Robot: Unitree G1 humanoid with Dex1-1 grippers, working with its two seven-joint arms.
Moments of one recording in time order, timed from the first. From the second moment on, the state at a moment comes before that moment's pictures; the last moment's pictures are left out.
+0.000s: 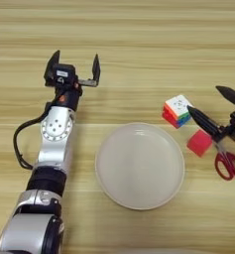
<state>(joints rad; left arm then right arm) -0.39 0.10 0.07 0.43 -0.05 -0.43 -0.11 -0.01 -0.41 -0.12 -0.31 0.38 0.23 0.59</state>
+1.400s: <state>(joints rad) 0.13 0.45 -0.12 -0.38 -0.32 0.39 -0.62 -0.02 -0.35 -0.07 -0.51 0.38 0.32 0.40</state>
